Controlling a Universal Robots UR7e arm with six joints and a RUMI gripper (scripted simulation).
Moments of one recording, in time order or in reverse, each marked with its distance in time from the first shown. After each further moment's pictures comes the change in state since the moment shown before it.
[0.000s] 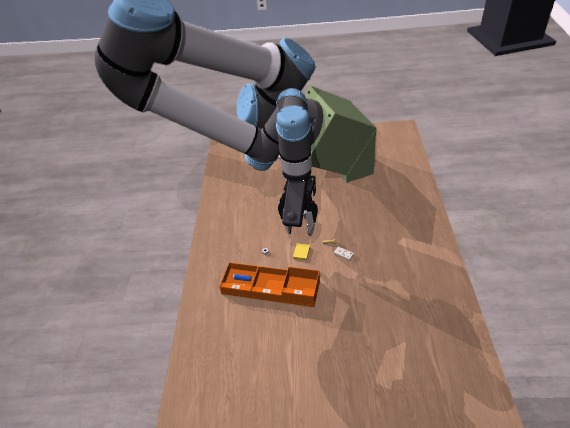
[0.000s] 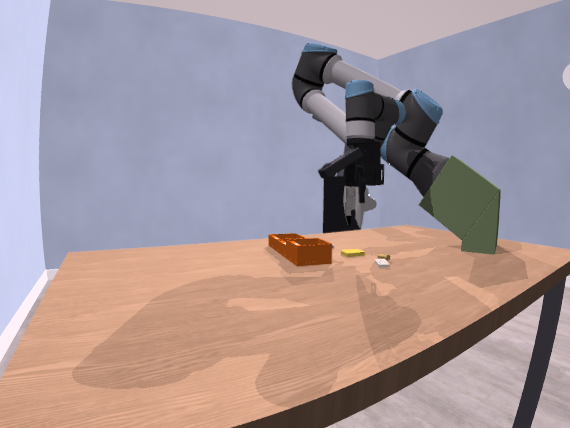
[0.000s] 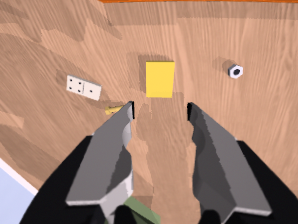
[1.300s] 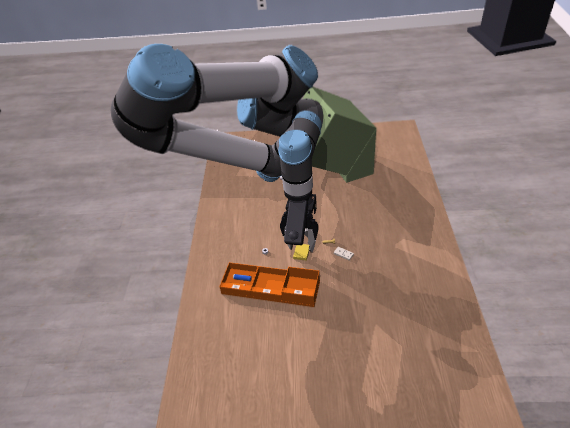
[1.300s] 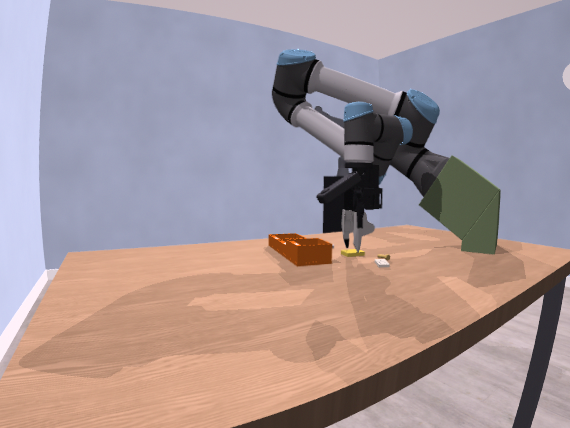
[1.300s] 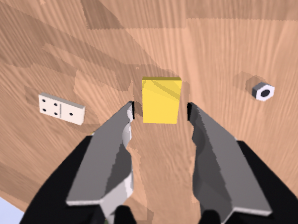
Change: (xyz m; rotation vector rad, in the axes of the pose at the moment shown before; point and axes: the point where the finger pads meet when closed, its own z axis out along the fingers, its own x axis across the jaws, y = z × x) arm -0.001 -0.003 0.061 -0.007 0.002 -0.003
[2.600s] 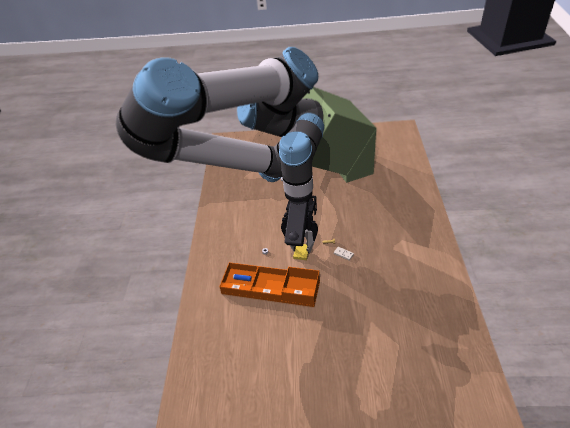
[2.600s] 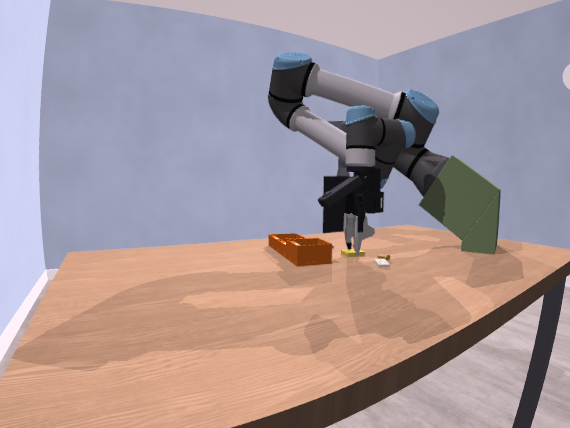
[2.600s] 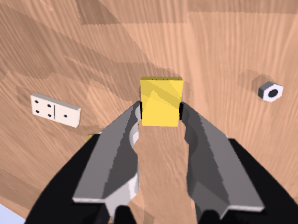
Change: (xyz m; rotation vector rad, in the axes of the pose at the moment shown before) arm 0.000 0.004 0.009 0.007 -0.001 0.002
